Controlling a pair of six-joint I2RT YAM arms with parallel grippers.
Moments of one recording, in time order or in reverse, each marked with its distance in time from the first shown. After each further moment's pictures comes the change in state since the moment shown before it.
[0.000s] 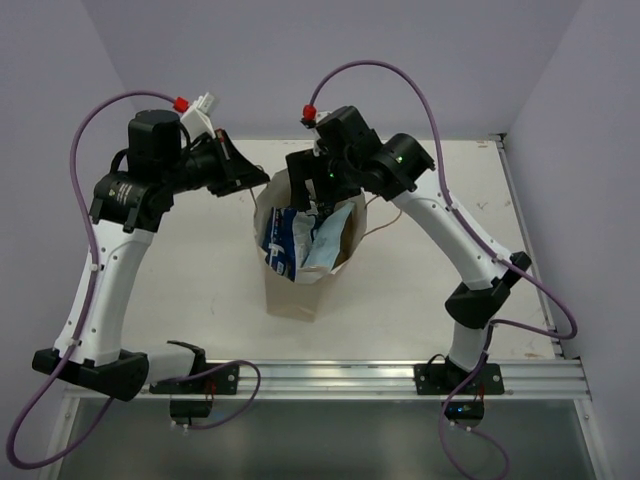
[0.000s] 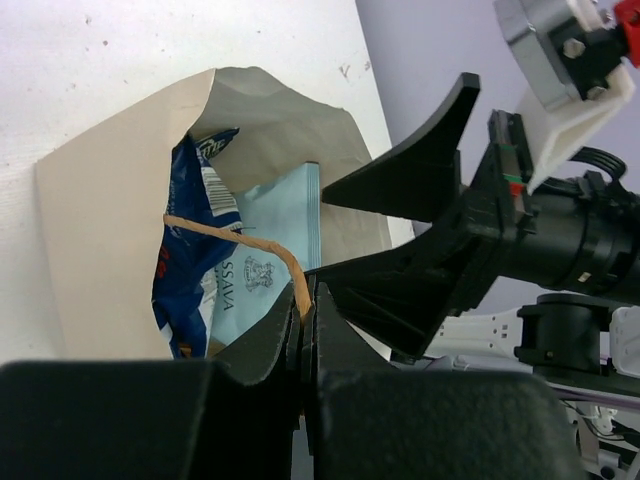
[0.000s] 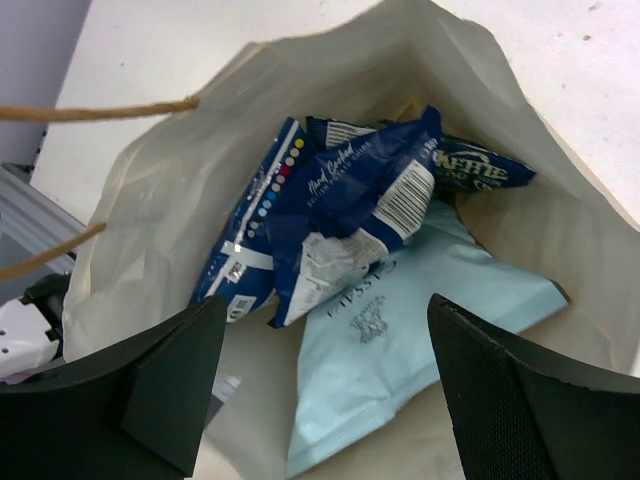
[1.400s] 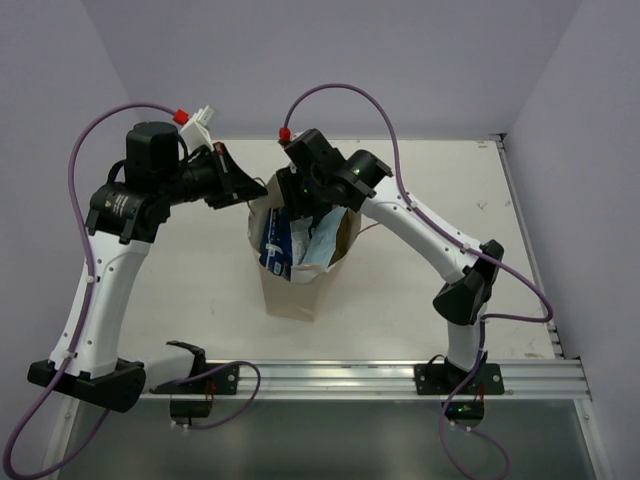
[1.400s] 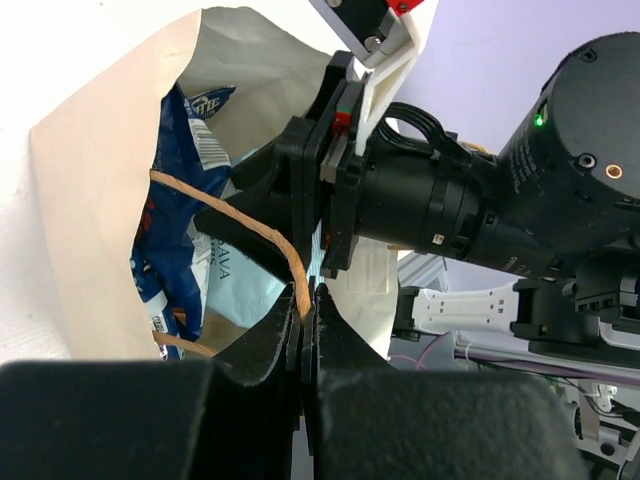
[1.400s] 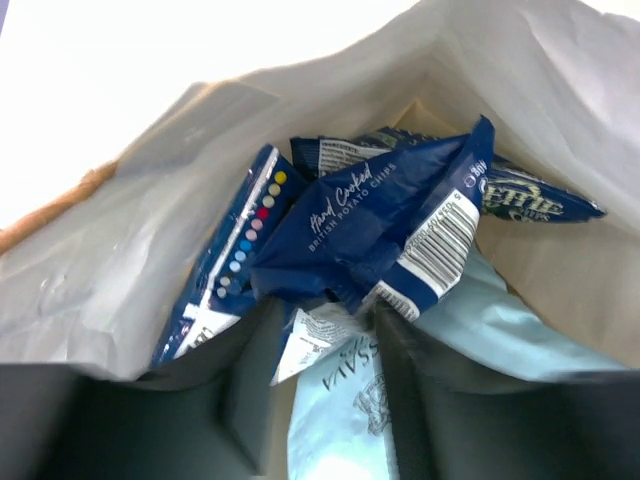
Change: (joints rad) left arm 0.003 -0.059 -0.060 -0.040 0.023 0.025; right arm 0.055 0.078 -0.153 0.163 0.073 0.030
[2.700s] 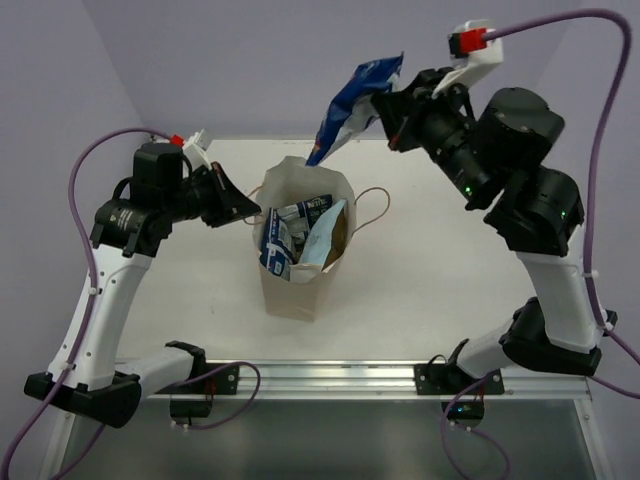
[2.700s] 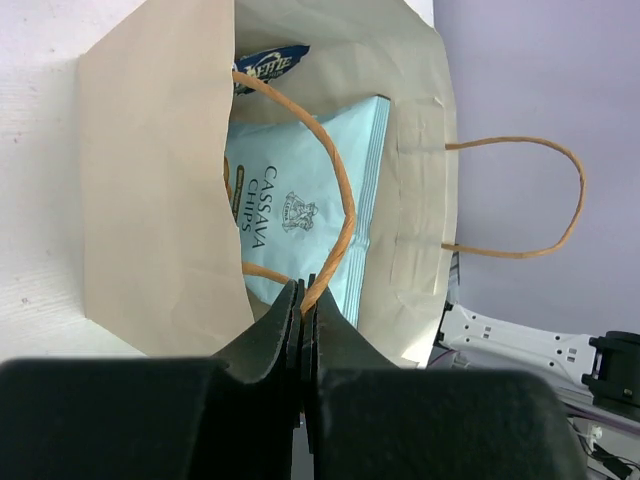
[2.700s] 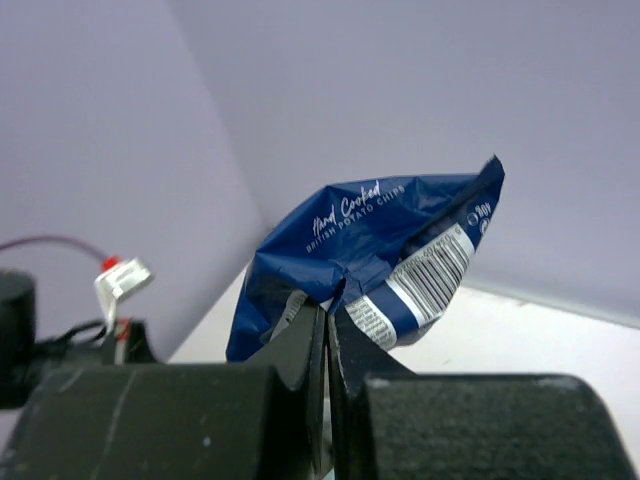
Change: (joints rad) left arm 0.000 -0.084 -0.155 -0.022 -0.106 -0.075; right arm 0.015 -0.425 0.221 0.252 0.264 -0.208
